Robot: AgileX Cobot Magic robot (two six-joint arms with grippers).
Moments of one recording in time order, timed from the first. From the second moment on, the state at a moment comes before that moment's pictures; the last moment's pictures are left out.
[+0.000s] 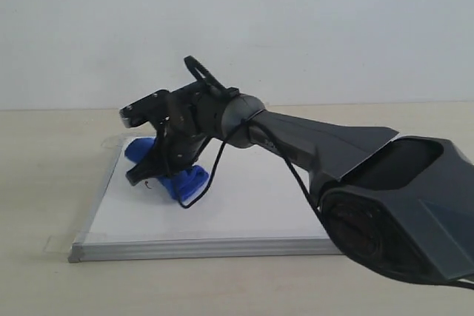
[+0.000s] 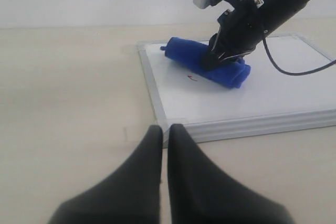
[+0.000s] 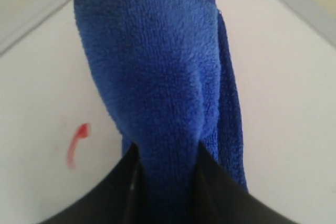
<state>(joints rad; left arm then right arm) -0.04 0.00 0.00 -0.03 0.34 -0.01 0.70 2.64 -2.36 -0.04 0.75 -0.05</state>
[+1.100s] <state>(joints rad) -0.04 0.00 0.00 -0.03 0.34 -0.01 0.75 2.68 -2.37 -0.01 0.64 -0.15</state>
